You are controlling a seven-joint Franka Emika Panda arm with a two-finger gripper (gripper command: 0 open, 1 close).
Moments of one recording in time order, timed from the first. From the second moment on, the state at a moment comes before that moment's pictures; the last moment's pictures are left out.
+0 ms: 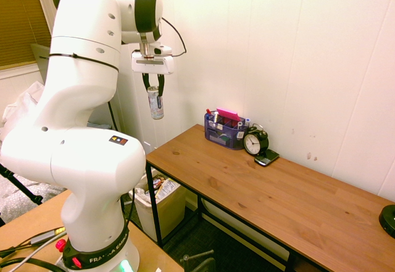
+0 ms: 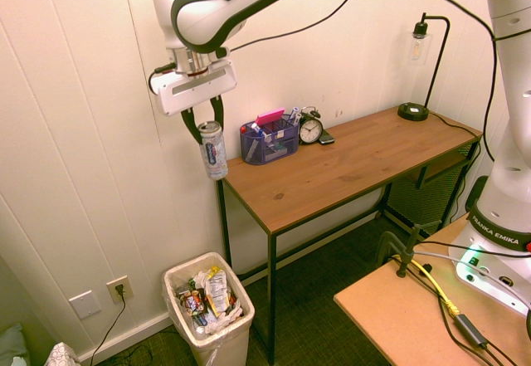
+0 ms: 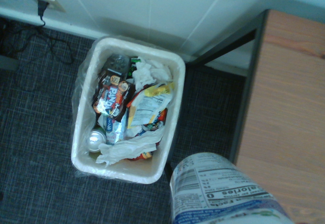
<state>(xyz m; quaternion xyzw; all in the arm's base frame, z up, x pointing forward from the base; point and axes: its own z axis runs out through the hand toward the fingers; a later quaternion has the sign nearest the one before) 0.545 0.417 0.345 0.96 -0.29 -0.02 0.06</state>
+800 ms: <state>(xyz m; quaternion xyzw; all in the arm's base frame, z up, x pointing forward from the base) 0.595 0.457 0.223 0.95 -0.27 -0.13 0.09</state>
